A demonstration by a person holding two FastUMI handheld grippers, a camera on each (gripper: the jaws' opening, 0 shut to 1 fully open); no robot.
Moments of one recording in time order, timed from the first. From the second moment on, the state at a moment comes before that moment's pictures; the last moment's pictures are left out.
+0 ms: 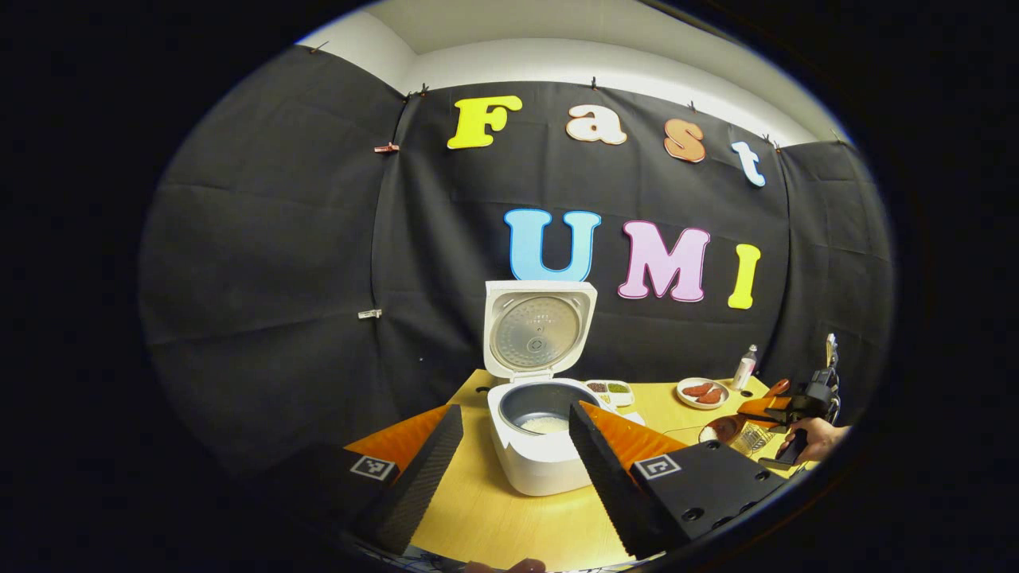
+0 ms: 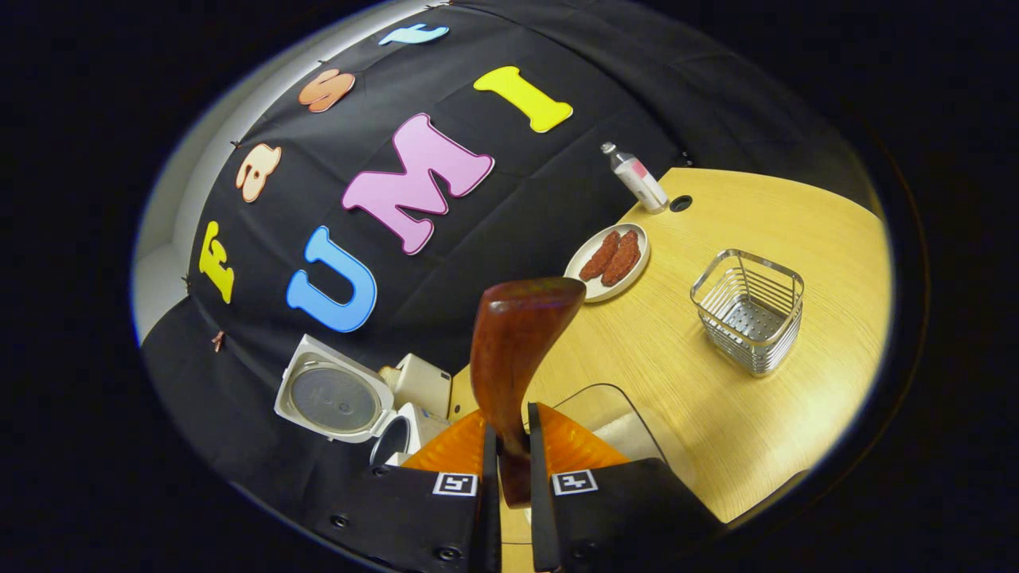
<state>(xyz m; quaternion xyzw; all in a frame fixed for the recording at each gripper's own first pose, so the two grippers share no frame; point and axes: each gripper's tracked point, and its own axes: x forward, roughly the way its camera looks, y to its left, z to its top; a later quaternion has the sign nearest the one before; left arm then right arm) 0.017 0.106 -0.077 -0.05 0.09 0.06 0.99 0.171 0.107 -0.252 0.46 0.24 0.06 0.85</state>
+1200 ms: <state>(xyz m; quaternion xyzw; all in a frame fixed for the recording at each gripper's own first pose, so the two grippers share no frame) -0.008 0.175 -0.107 -0.05 0.13 0.13 0.98 0.253 0.402 -0.154 0.47 0.29 0.17 0.82</state>
